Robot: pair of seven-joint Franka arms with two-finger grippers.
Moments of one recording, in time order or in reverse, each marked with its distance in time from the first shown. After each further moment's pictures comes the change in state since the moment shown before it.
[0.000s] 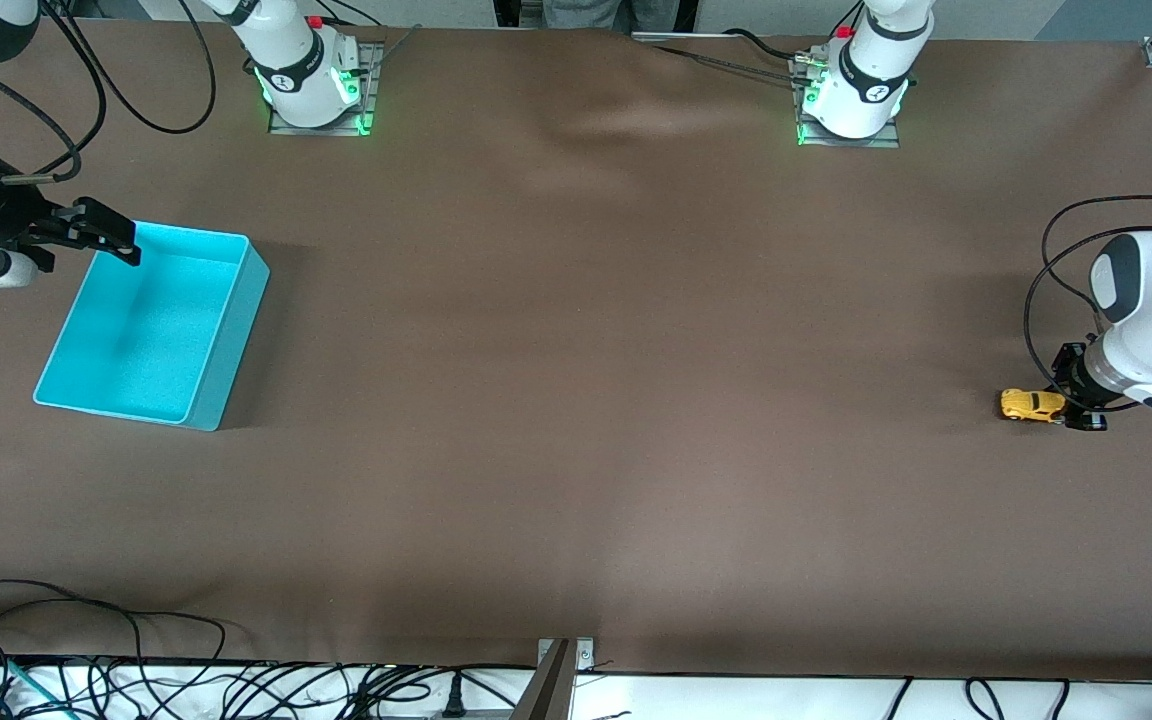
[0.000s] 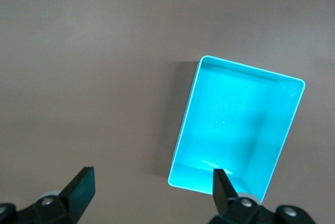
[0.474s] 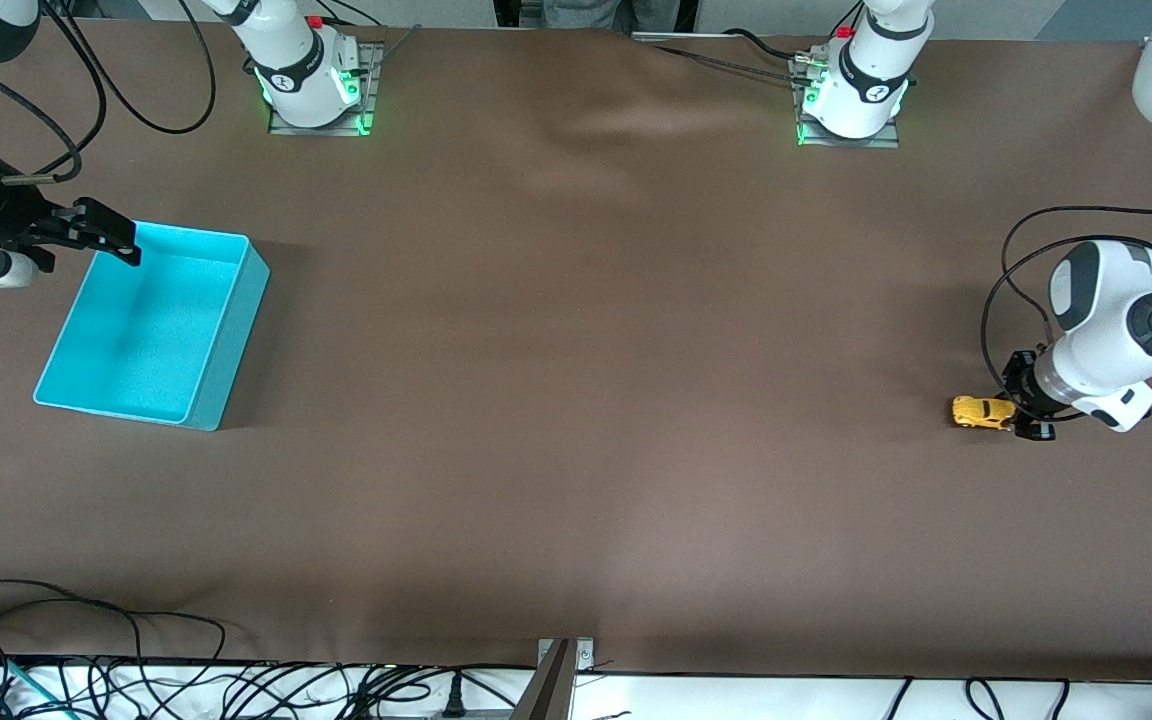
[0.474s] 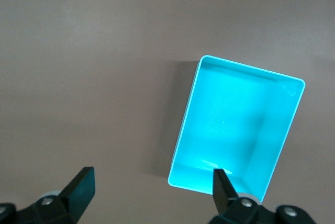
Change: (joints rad) left arm -0.051 0.004 -0.088 -0.001 -0.013 -0.051 -0.178; right arm -0.001 0.000 0.000 0.000 0.000 0.000 0.000
